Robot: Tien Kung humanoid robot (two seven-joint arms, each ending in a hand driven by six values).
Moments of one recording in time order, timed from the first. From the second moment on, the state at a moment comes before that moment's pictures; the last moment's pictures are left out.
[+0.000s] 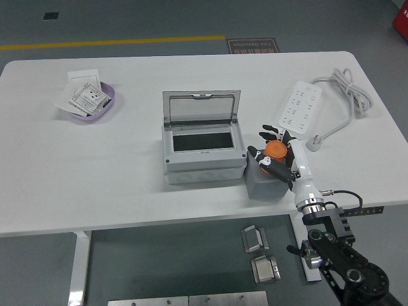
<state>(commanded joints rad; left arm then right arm) 0.06 0.06 -1.67 -0.18 1.42 0.05 0.37 0.10 -0.08 1.11 1.19 -1.23 -0.33 0.43</state>
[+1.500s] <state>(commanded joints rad) 0.06 0.05 -1.65 -0.18 1.40 0.05 0.35 0.10 -0.10 1.10 1.24 -1.24 -0.35 0.37</state>
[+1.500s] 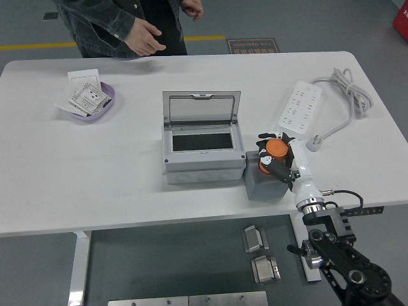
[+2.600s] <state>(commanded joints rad) 0.07 0.06 -1.68 -0.18 1.43 0.06 0.37 0.44 -0.10 0.82 1.24 -1.73 -0.46 0.10</state>
